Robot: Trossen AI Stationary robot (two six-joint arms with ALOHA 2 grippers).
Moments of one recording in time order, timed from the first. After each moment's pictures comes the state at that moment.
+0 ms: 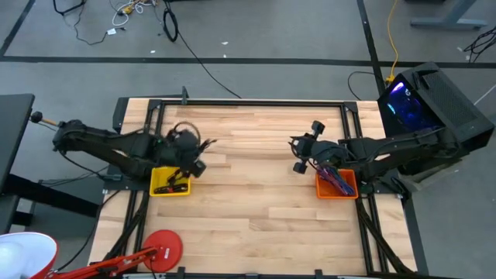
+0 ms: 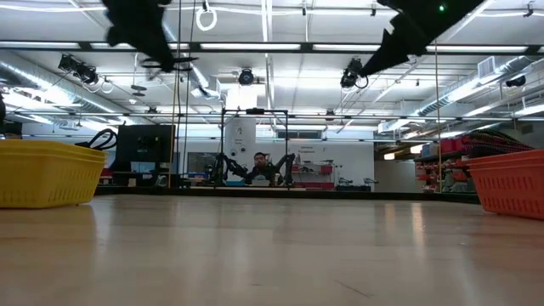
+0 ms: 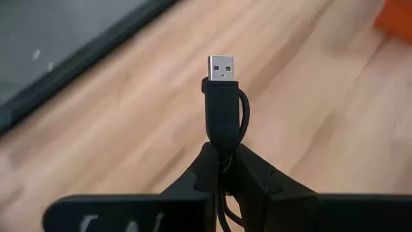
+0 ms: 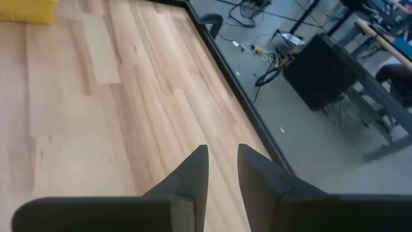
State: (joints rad) left arm -0.18 1.11 1.04 -0.89 -0.61 -0.72; right arm 0.11 1.09 0.82 -0.36 0.66 -0.04
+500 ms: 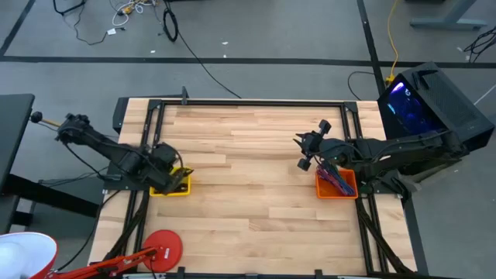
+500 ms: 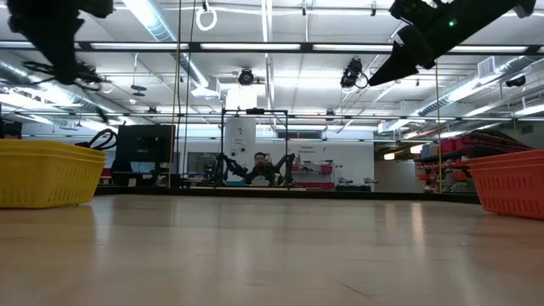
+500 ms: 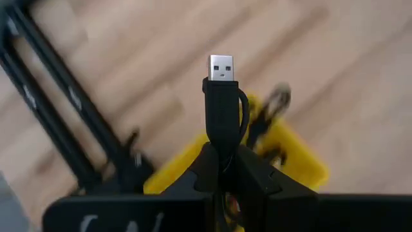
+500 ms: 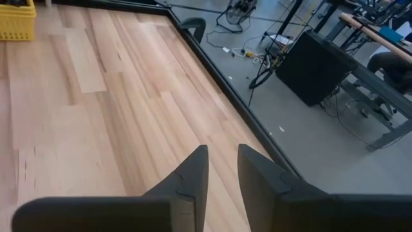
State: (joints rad) left arm -0.48 1.09 1.04 -1.50 -0.47 -1.34; right arm 0.07 0.97 0.67 -0.25 0.67 -0.01
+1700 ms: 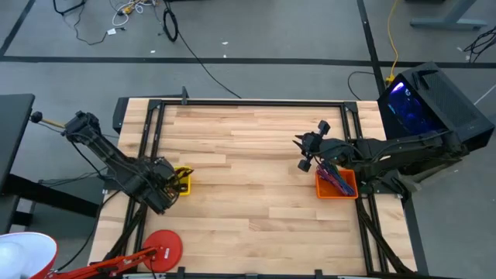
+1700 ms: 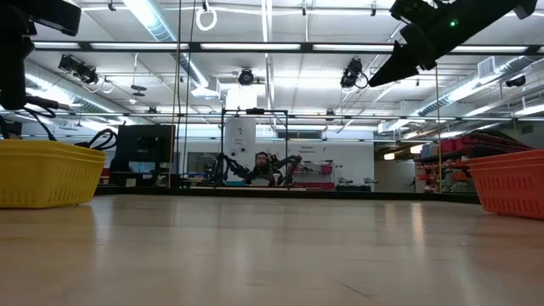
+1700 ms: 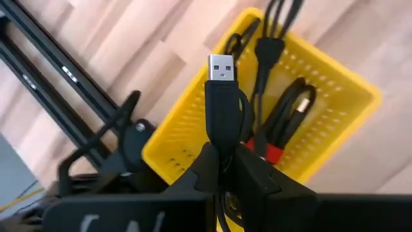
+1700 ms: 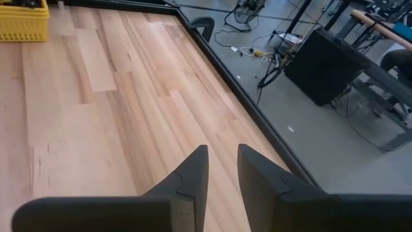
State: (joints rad) left arm -0.72 1.18 0.91 -1.47 -0.36 -1.44; right arm 0.07 0.97 0.66 -0.25 0.63 0.00
